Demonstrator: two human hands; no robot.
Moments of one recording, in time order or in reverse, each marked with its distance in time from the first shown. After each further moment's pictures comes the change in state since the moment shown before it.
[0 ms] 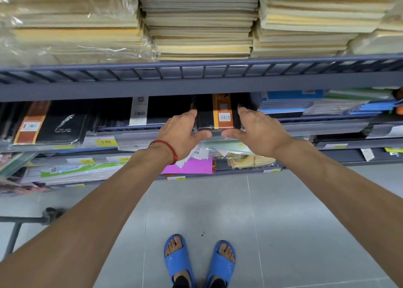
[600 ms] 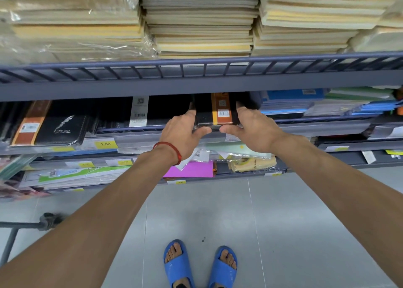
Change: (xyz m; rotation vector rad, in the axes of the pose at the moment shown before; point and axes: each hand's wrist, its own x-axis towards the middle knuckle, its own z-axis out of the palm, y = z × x) left_hand 0.007 -0.002 0.011 -0.071 0.112 -0.006; right_hand 0.013 -0.001 0.005 0.120 0.011 0.007
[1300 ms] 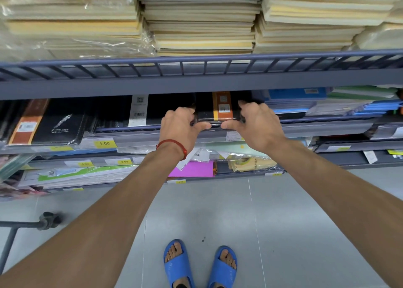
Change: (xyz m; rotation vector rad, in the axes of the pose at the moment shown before) left_hand 0.005 0.007 -0.001 -0.125 0.135 -0.157; right_hand 0.007 0.005 0.009 0.022 0.237 0.061
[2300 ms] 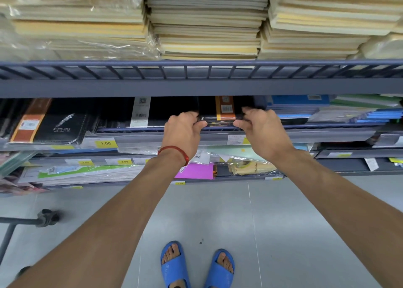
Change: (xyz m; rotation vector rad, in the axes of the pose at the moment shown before) left_hand 0.008 -0.020 0.016 0.030 0.083 0.126; right_hand -0.002 0.011 0.002 0.075 0.021 -0.061
